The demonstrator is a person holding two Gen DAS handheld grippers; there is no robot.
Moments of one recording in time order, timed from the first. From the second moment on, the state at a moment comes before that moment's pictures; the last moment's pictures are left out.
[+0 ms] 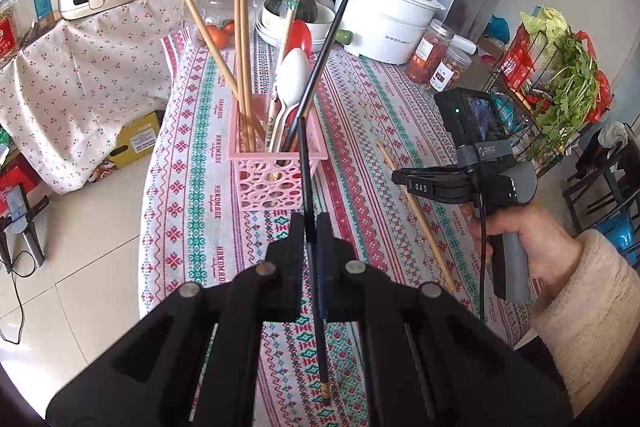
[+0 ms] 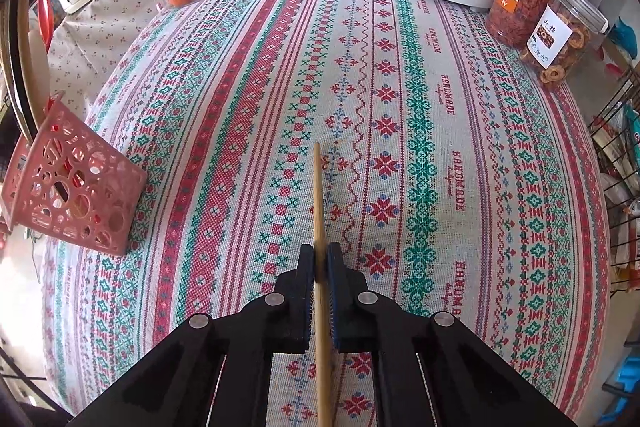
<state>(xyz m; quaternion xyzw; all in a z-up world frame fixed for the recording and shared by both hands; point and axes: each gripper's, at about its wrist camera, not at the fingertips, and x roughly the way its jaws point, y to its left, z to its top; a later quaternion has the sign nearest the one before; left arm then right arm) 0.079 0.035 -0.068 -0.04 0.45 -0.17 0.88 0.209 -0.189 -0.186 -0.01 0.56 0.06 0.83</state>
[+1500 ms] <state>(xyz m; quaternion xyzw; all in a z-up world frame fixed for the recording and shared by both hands) 0.048 0.071 0.051 -0.07 0.11 -0.11 0.98 0.079 -0.178 0.036 0.09 0.22 0.19 0.95</state>
